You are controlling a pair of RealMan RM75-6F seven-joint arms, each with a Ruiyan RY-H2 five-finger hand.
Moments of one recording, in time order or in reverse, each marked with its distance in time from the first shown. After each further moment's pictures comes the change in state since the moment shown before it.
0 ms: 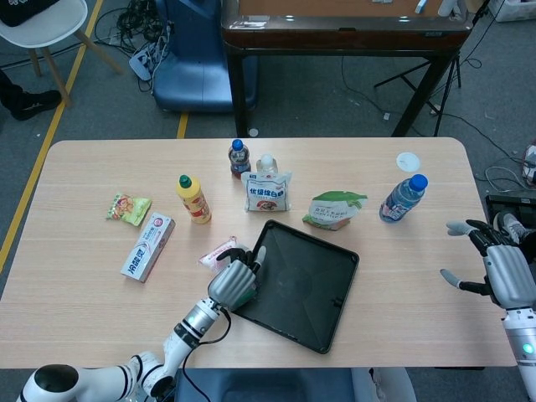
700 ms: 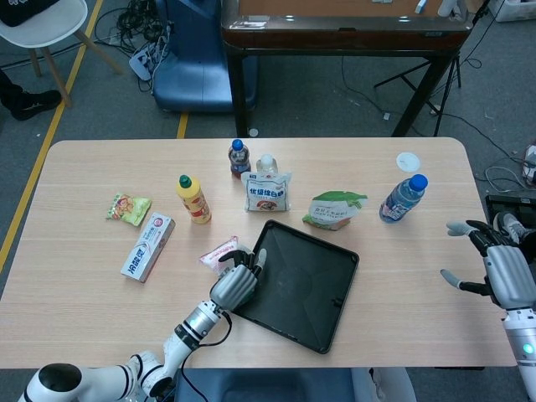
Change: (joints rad) left arm -0.011 -0.011 0.041 0.048 0.029 0.014 0.123; right arm -0.002 -0.002 -0.002 0.004 -0.001 0.003 0.004
